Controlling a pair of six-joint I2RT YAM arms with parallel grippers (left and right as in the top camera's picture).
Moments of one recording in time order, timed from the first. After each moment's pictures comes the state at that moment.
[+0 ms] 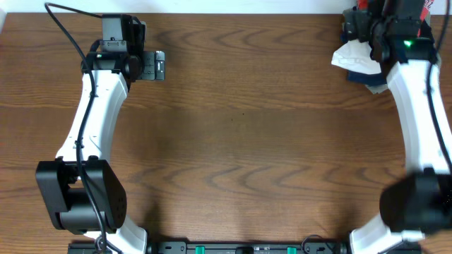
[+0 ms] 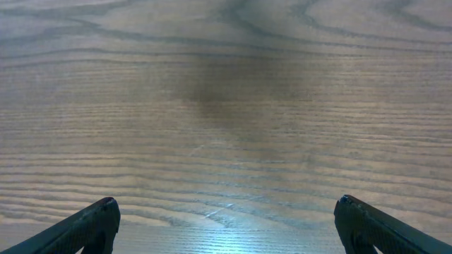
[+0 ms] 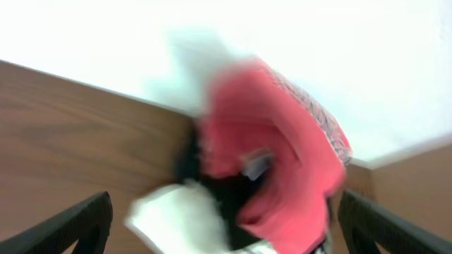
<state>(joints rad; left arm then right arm) 0.01 1.79 1.52 -0.69 -0.04 0.04 -0.01 1.78 1.71 -0.46 0.09 -0.36</state>
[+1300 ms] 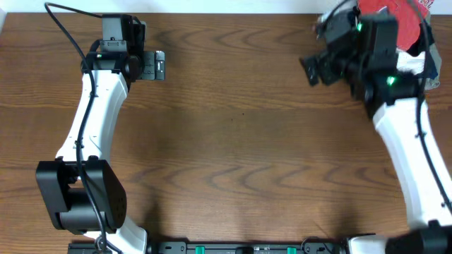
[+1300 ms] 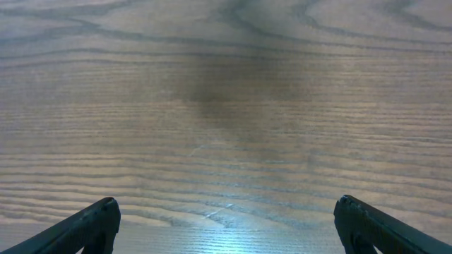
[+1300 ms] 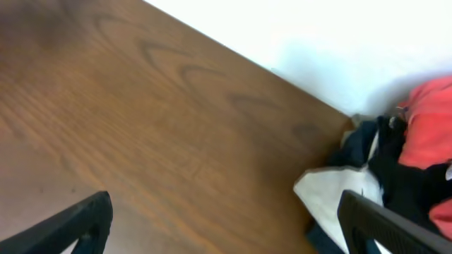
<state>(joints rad) 0.01 1.79 1.52 -0.69 -0.04 0.04 0.13 1.50 1.37 -0.51 -0.18 -0.35</state>
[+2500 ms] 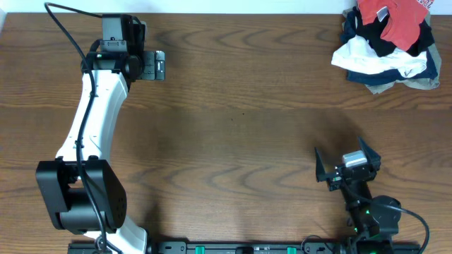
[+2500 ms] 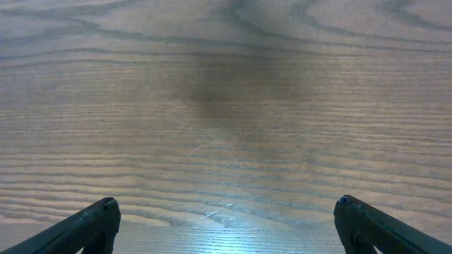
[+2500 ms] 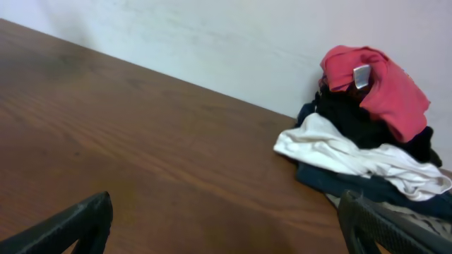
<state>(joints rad) 0.01 1.79 1.52 -0.69 -0.04 0.04 0.04 0.10 0.02 -0.01 -0.18 -0.23</state>
